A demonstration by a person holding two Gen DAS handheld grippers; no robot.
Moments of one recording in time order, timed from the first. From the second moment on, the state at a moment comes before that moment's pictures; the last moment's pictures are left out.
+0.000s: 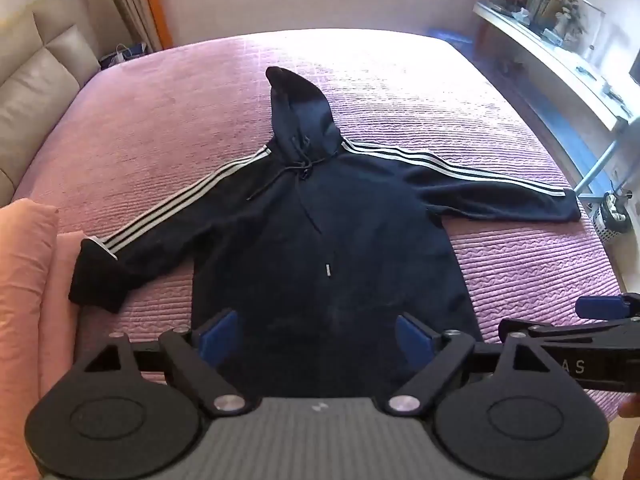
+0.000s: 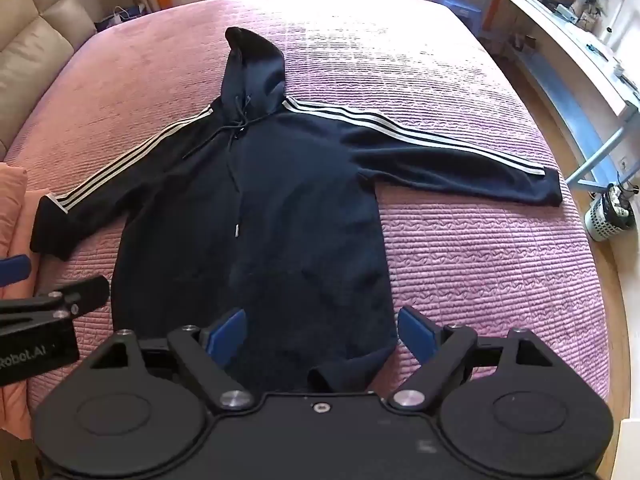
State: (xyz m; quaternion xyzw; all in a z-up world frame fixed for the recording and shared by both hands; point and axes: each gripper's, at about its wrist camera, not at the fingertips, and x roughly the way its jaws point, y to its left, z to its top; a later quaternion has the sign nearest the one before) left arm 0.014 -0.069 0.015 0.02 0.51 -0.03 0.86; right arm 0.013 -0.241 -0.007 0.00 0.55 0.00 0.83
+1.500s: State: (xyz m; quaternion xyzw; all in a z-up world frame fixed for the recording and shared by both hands) left arm 0.038 -0.115 -0.021 -0.02 0.57 -0.01 0.82; right arm 0.044 -0.288 -0.042 0.02 0.60 0.03 0.80
